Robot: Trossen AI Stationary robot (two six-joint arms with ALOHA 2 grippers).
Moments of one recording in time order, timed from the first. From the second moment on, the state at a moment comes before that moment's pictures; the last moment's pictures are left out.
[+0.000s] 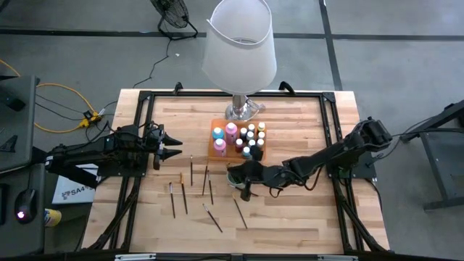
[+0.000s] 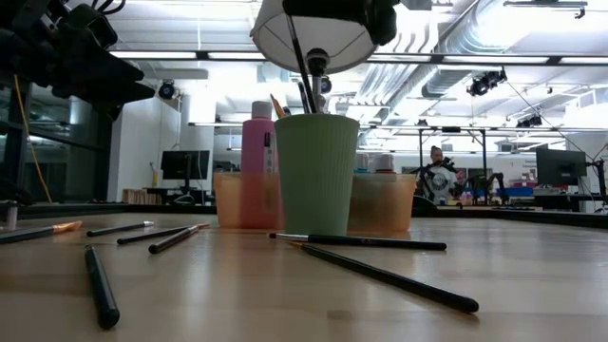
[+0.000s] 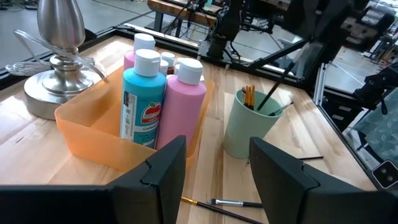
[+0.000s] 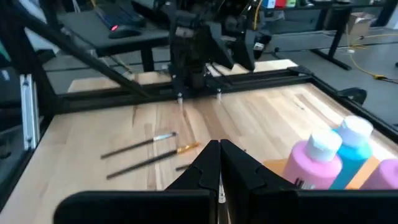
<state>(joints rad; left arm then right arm) 0.17 0.12 0.21 -0.24 0.12 -0.23 0.37 1.64 1.05 0.30 0.57 0.21</state>
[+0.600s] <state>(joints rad) 0.17 0.12 0.21 -0.24 0.12 -0.23 0.36 1.64 0.95 0.38 0.55 0.21</state>
